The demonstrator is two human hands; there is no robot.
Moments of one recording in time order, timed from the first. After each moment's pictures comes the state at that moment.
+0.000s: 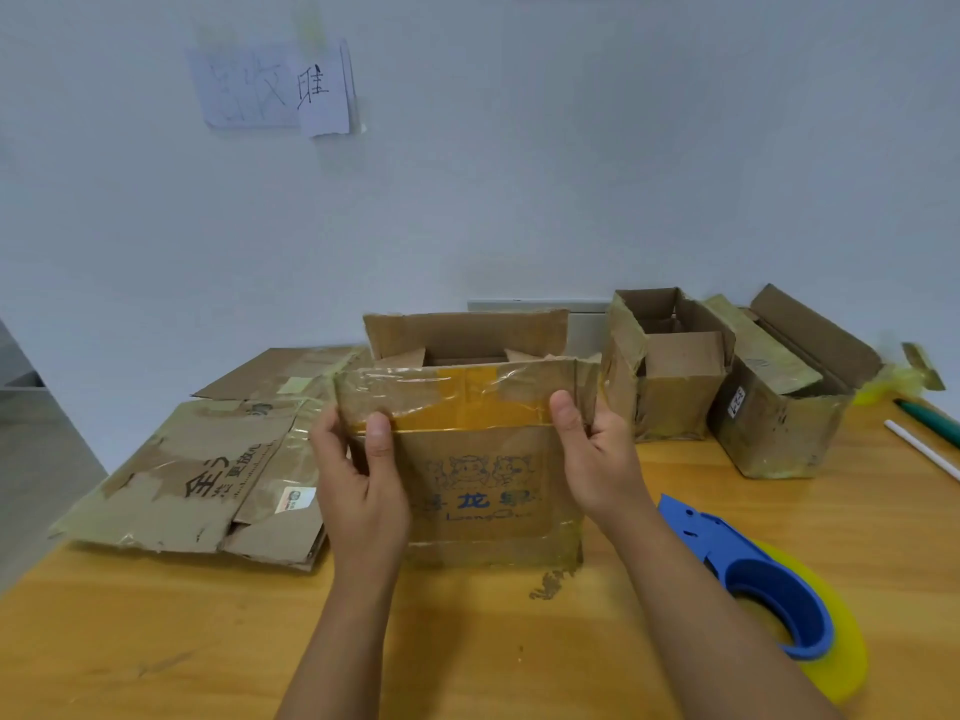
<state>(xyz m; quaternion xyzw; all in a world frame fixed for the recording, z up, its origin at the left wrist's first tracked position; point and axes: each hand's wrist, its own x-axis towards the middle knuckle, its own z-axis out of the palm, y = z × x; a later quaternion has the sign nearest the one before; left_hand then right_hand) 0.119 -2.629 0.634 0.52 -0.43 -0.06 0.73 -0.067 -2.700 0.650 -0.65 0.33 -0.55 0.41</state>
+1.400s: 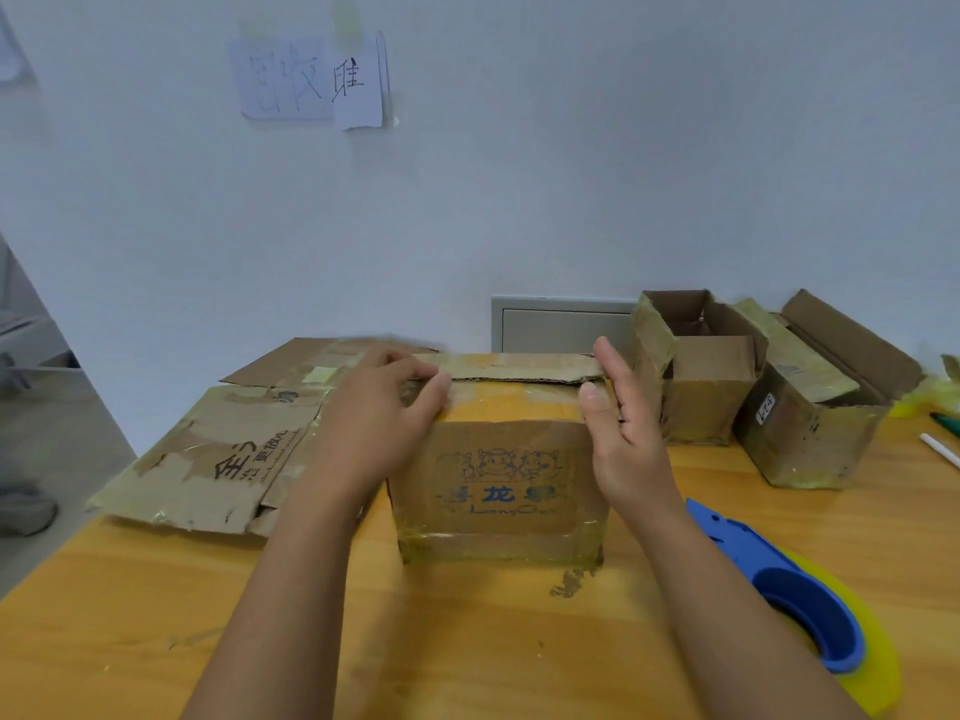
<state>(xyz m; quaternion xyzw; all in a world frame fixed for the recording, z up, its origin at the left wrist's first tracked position) 0.165 -2.647 0.699 0.68 -0.61 0.00 0.41 -0.065 -2.699 0.657 -0.67 0.36 -0.54 0.35</state>
